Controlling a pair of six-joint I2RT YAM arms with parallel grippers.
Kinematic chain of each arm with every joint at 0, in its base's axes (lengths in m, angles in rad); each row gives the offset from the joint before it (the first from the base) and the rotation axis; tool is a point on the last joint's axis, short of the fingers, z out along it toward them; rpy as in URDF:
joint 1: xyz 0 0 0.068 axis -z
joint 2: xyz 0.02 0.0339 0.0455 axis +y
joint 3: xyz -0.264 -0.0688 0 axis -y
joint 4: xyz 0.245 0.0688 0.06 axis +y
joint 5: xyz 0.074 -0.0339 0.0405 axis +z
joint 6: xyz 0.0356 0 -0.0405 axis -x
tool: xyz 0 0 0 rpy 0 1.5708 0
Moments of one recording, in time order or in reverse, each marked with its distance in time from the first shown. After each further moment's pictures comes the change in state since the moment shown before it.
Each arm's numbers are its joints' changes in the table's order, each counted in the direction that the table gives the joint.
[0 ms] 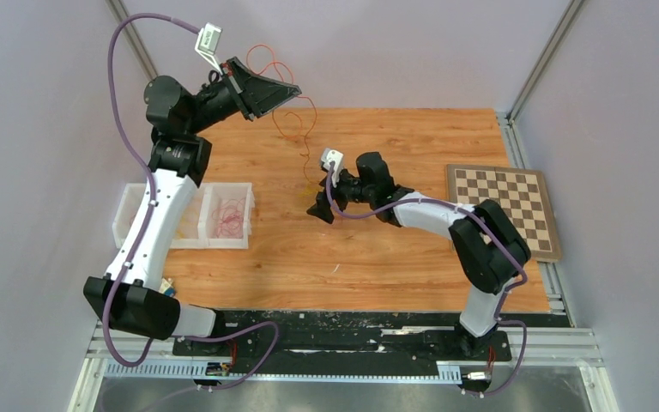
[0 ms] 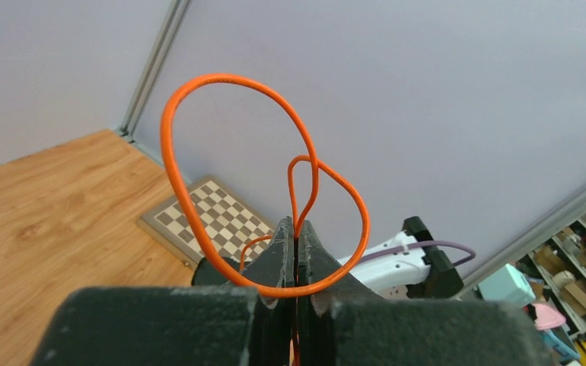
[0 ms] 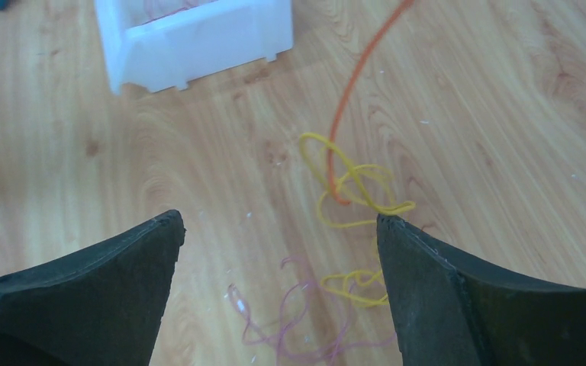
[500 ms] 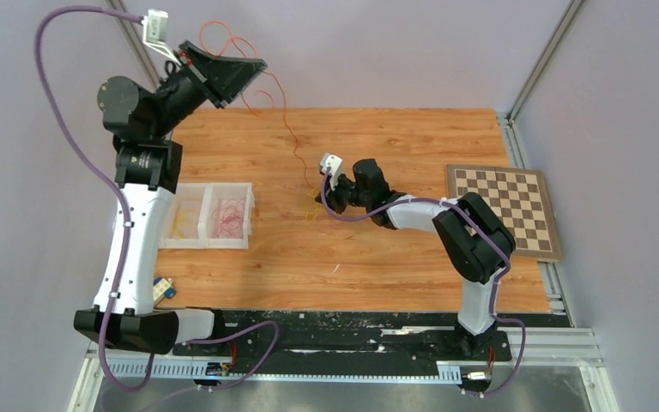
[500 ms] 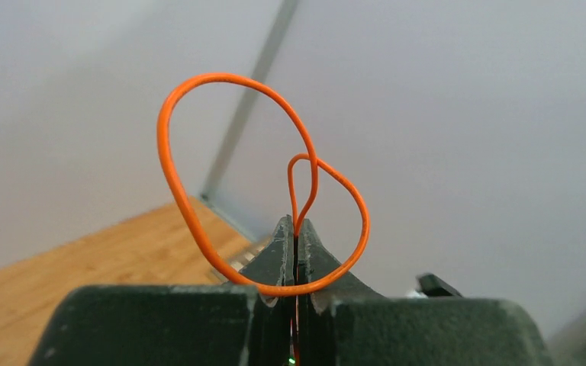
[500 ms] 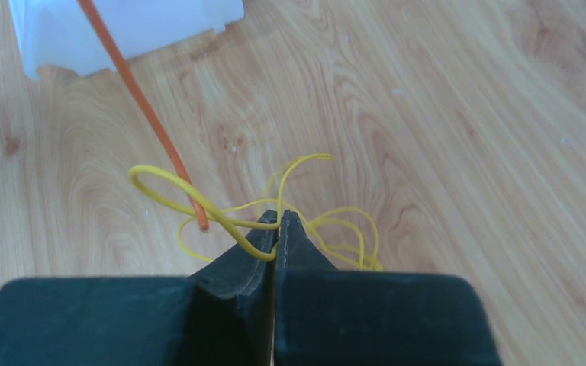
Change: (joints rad) left arm -0.075 -0.093 0.074 0.090 0.089 -0.065; right arm -0.011 0.159 0.014 -0.175 -0.122 0.001
